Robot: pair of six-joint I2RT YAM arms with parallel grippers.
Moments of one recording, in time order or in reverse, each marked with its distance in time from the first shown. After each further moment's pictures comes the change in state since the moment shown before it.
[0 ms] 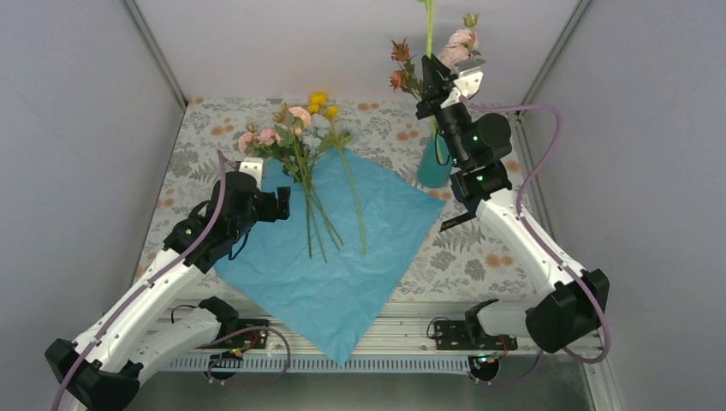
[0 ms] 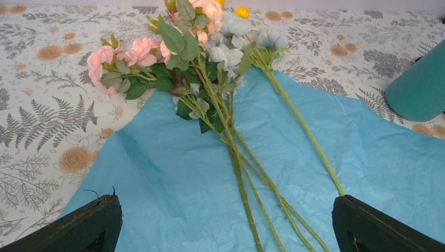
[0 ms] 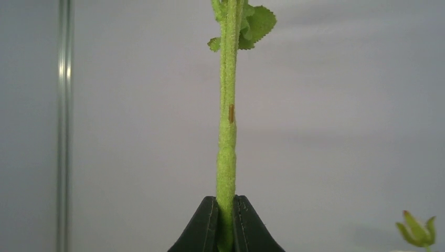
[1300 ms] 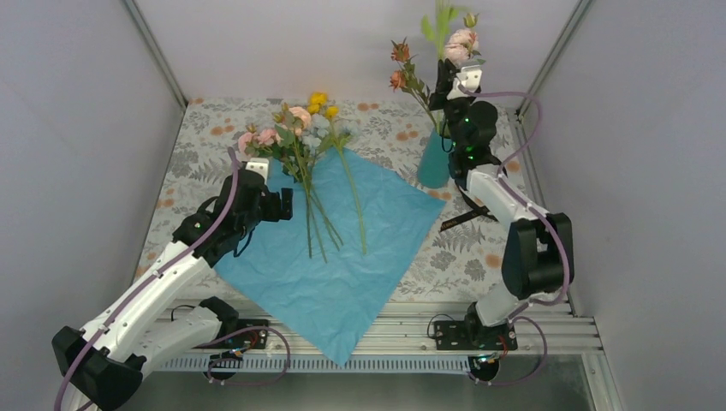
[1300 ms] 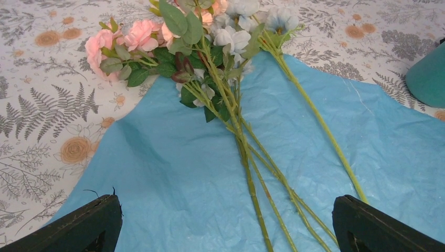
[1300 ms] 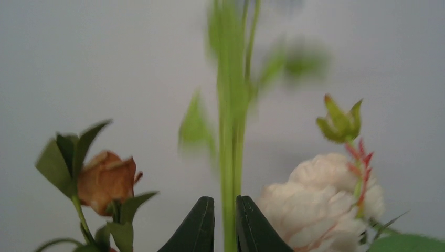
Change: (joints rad) left arm 0.000 0.063 -0.005 0.000 -0.011 0.002; right arm -0.235 0.357 -0.007 0.254 -0.011 0.014
